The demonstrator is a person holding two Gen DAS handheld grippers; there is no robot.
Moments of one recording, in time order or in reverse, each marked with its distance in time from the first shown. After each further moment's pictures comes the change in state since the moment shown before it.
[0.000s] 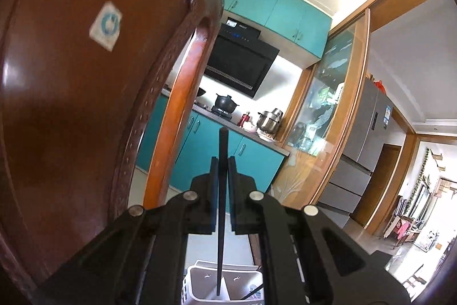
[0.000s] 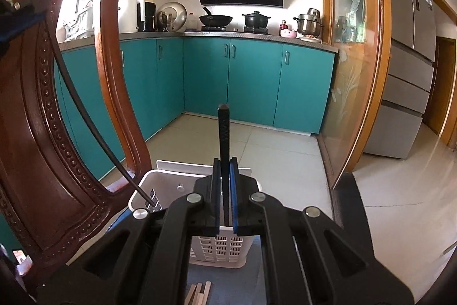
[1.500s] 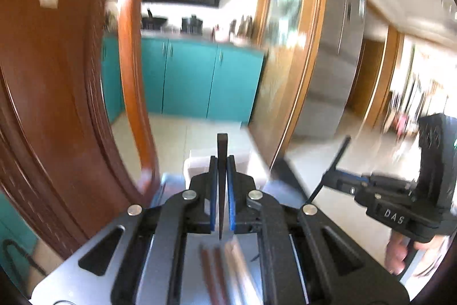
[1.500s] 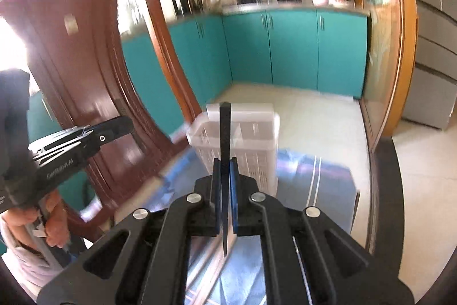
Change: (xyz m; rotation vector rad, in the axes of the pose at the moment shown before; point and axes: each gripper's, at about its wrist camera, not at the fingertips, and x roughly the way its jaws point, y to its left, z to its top) left arm -0.062 -0.044 -0.020 0.280 0.391 -0.072; right arm -0.106 -0.035 -0.001 0.092 0.091 0.310
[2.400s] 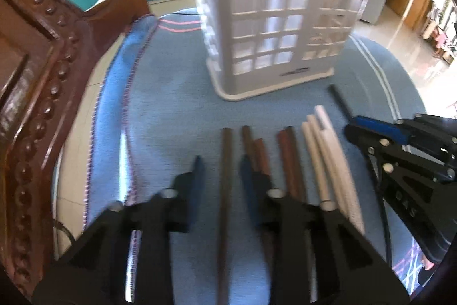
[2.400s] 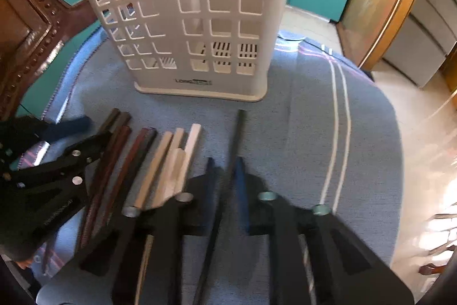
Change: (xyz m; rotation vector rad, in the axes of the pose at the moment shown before) left arm 0.211 0.033 -0.200 0.149 0.685 0.179; right arm 0.205 -0.025 -0.142 -0.006 0.525 -0.271
